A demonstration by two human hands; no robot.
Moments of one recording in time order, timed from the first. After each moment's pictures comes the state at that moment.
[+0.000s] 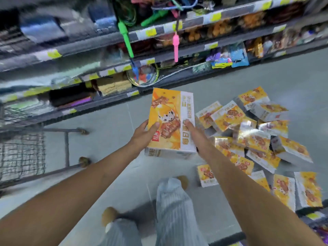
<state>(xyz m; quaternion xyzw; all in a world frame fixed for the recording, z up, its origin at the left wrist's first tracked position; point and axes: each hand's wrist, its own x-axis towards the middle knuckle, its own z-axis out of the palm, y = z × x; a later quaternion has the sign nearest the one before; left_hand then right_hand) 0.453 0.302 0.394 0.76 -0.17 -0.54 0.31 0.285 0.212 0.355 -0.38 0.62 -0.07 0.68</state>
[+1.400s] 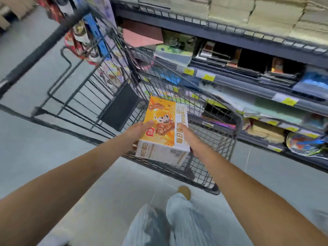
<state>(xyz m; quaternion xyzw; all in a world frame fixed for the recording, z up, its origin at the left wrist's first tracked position) 1.071 0.822 0.453 0.78 0.19 -0.44 0.40 0.994 0.653 0.396 -0.58 0.41 0.24 0.66</state>
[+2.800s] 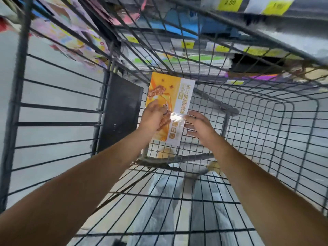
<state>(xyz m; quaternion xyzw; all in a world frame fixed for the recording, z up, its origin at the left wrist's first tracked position) 1.271 0.809 0.246 0.75 0.19 -0.46 0.43 1.157 0.705 0.181 -0.44 0.56 0.15 0.69</state>
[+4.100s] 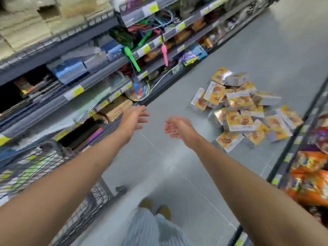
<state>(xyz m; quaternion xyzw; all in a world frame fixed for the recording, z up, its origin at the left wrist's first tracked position) 0.718 0.449 0.485 0.68 -0.32 -0.57 0.33 0.553 0.459 0.466 -0.32 0.63 -0.26 0.66</state>
